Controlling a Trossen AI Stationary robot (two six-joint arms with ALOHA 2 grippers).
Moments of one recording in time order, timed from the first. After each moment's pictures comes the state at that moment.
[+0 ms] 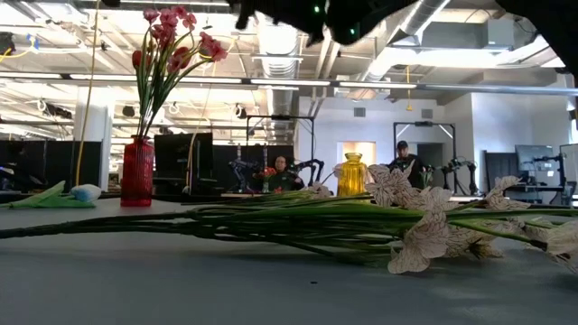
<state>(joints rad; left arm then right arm) -0.22 0.34 0.57 -0.05 -0.33 0.14 -0.21 2.05 1.66 0.77 -0.50 0.16</state>
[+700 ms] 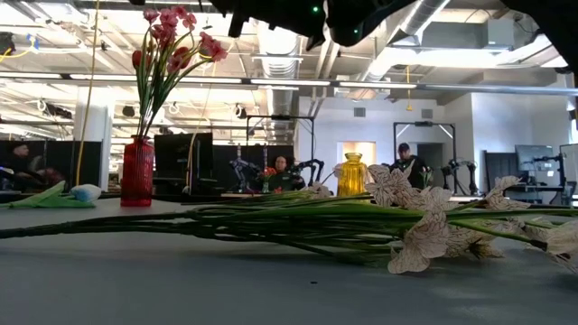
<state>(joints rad) -0.22 0.62 0.57 0.28 -0.49 0.19 -0.15 2.05 1.61 0.71 -0.46 0.08</state>
